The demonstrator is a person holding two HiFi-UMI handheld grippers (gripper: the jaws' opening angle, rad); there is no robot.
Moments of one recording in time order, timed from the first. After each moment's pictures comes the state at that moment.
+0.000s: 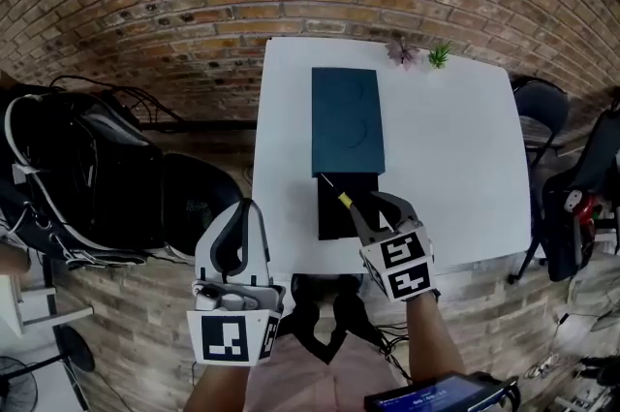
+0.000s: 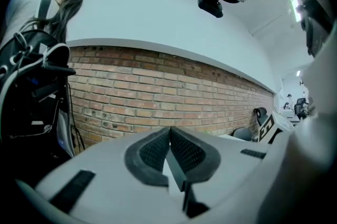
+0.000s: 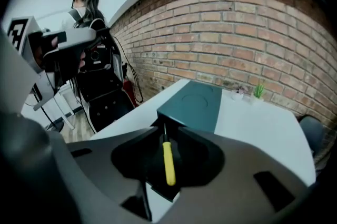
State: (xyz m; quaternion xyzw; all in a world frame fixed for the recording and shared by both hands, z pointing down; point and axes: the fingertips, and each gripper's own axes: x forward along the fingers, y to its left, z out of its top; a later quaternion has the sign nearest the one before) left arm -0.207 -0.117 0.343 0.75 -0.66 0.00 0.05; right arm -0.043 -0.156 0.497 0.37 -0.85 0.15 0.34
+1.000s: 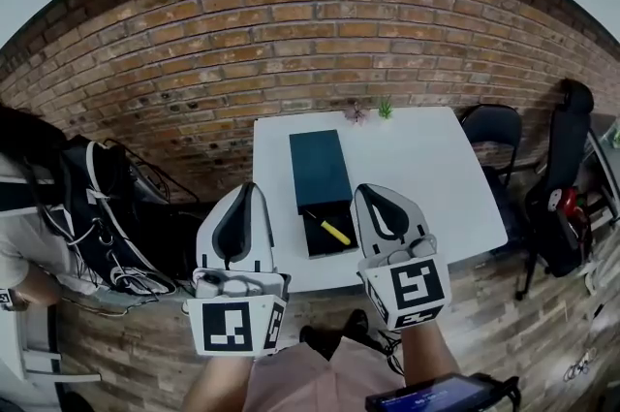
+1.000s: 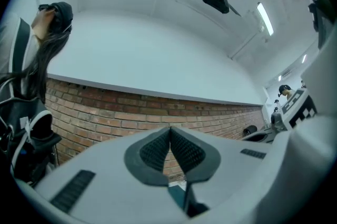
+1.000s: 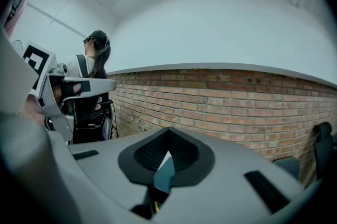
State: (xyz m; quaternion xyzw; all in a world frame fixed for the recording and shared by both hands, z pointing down) left arm -0.170 -0.071 0.182 0.78 -0.61 -0.09 -0.09; right arm -0.026 -0.101 0.243 0.51 -0.86 -0.05 0.09
